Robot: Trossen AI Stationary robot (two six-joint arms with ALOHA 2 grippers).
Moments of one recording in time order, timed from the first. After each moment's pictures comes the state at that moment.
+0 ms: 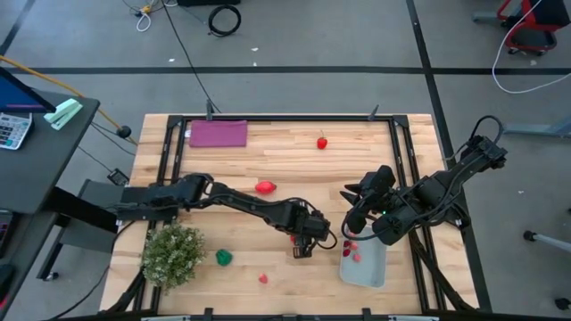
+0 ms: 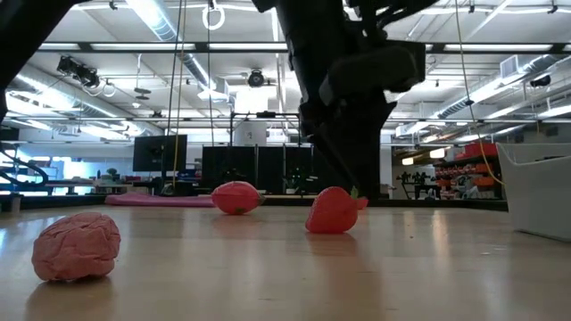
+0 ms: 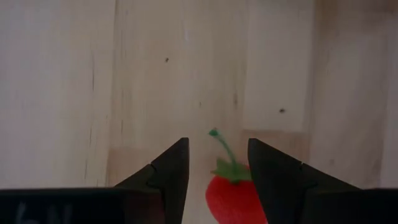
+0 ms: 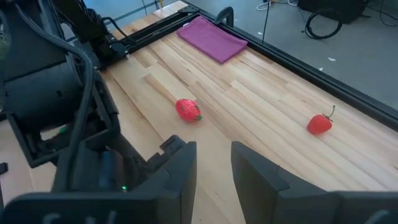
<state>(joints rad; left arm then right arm) -0.24 2.33 1.95 -0.82 -0.16 -0.27 0.60 1.33 1.43 -1.15 0.89 1.10</state>
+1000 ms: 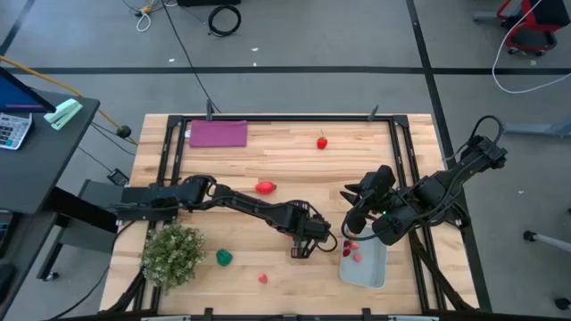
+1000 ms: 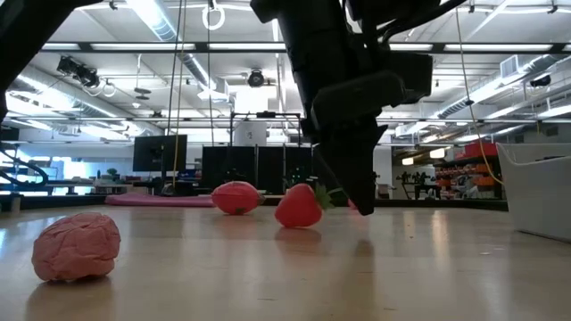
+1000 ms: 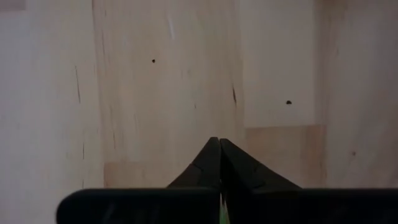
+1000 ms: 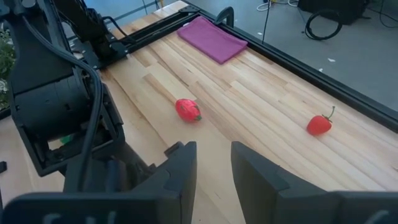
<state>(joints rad) -0.24 2.36 1.96 -0.81 -0.16 -0.15 0.60 1.33 1.43 -1.15 0.89 1.09</state>
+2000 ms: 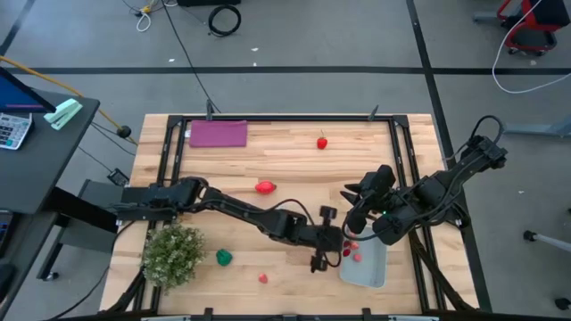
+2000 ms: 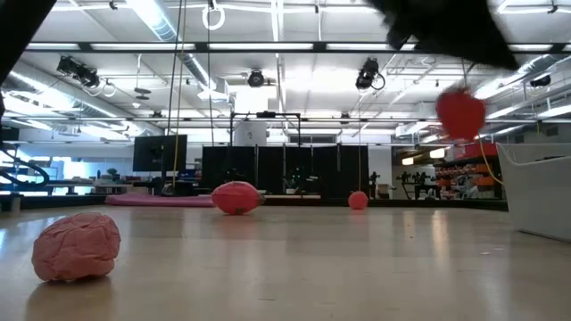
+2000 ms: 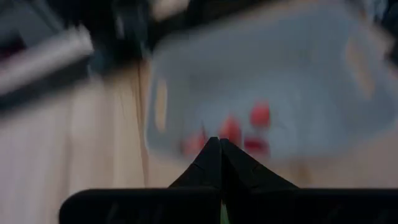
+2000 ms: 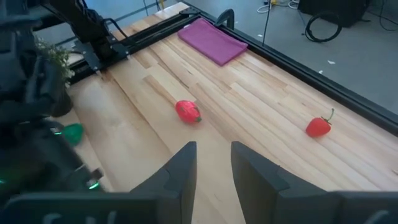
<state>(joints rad) -0.31 2.29 1.96 -0.28 -0.30 0.18 0.60 1.33 1.43 -1.15 0.89 1.08</state>
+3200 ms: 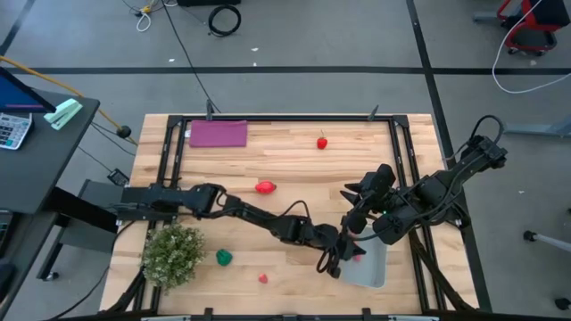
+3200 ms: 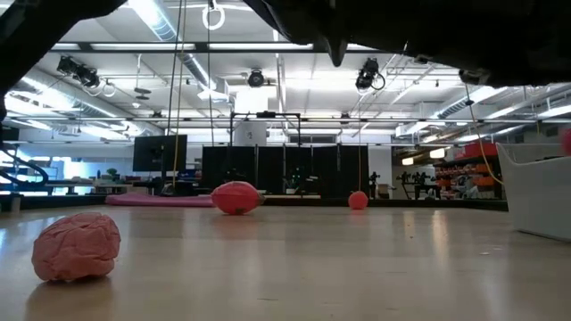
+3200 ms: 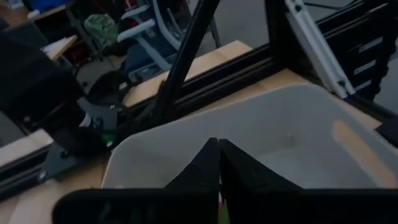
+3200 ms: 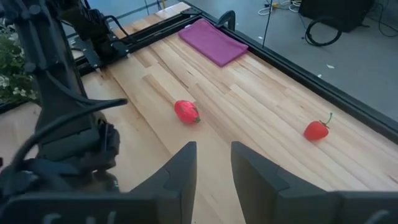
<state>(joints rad) -0.28 2.49 1.96 0.28 -0.08 0.29 0.60 1.33 1.43 -1.14 0.89 1.04</state>
